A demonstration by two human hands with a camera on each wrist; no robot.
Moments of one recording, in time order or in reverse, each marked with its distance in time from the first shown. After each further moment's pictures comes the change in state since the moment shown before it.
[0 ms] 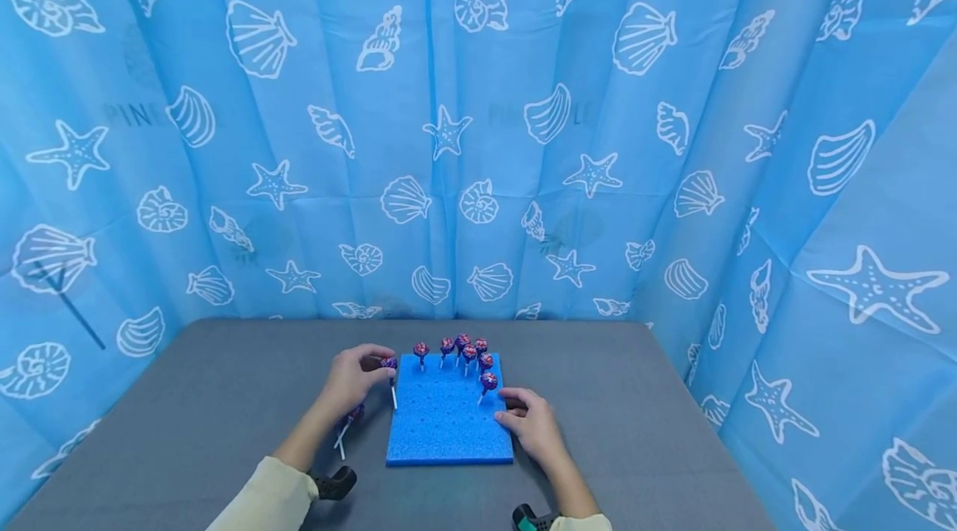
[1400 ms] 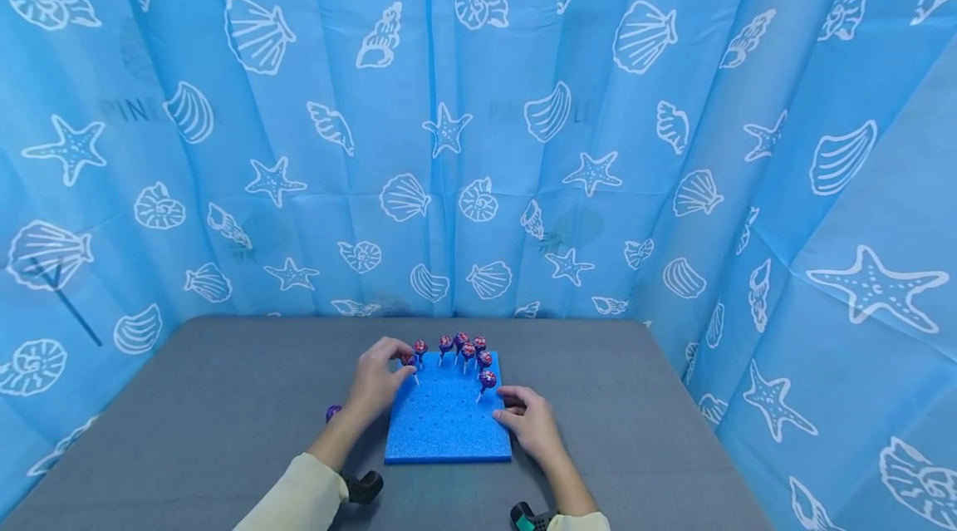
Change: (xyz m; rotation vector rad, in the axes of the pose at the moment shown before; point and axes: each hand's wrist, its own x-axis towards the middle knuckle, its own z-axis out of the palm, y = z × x) left_hand 0.004 0.017 0.042 0.218 0.178 0.266; right_hand -0.002 0.002 -0.001 -0.019 0.007 -0.033
